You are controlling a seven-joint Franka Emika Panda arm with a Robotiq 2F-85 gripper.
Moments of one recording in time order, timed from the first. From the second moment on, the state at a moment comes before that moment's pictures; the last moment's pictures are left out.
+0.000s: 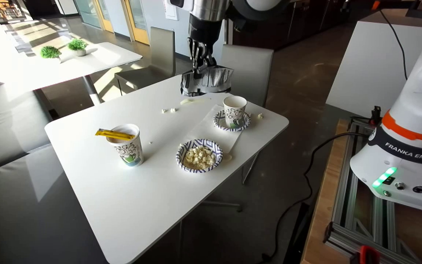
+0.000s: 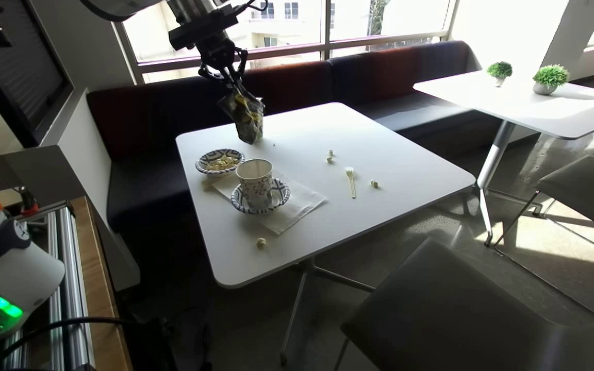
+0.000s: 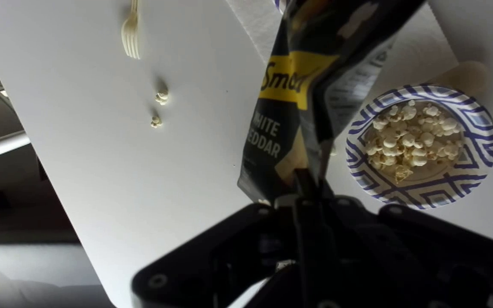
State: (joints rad) arm -0.04 -0.15 0.30 -2.48 -0.28 2.64 -0.65
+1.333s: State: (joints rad) arm 0.07 -0.08 0.04 -2.37 0.28 2.53 -1.20
